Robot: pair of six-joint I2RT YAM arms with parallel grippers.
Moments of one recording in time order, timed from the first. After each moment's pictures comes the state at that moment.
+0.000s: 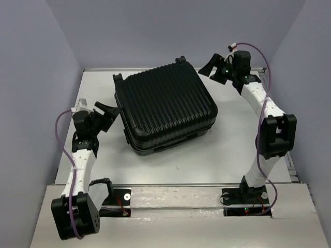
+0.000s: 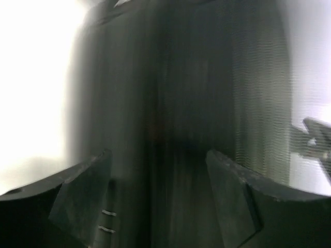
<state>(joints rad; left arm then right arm) 0.16 0.96 0.51 0.03 0.37 -0.94 0.12 1.84 1.59 -0.19 -0.42 0.58</state>
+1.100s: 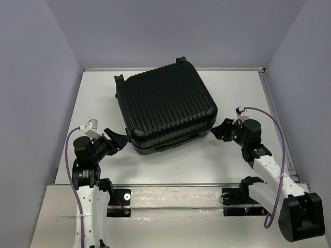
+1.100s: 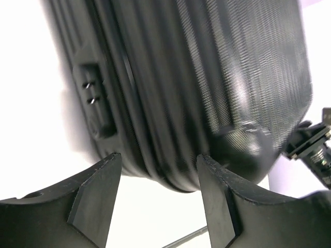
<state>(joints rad) 0.16 0.38 0.42 -0.45 0.58 -0.66 0.16 0.86 0.38 0.09 -0.36 0.44</state>
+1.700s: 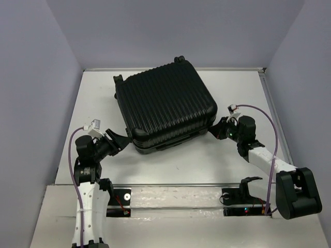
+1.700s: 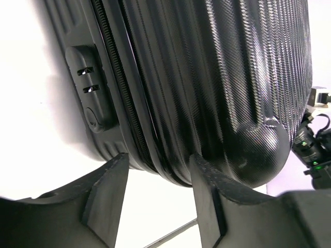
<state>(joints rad) 0.16 0.42 0.37 -0.41 0.64 -0.68 0.16 1.12 0.38 0.35 -0.46 0.37</state>
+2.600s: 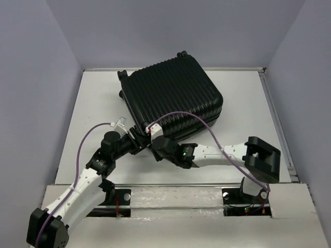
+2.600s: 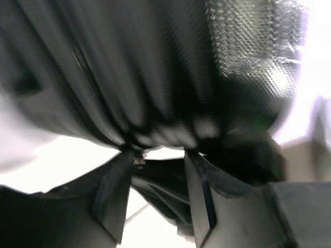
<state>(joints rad) -0.47 0.69 0.30 0.06 0.33 -1.06 1.22 1.62 0.99 0.01 0.28 0.40</state>
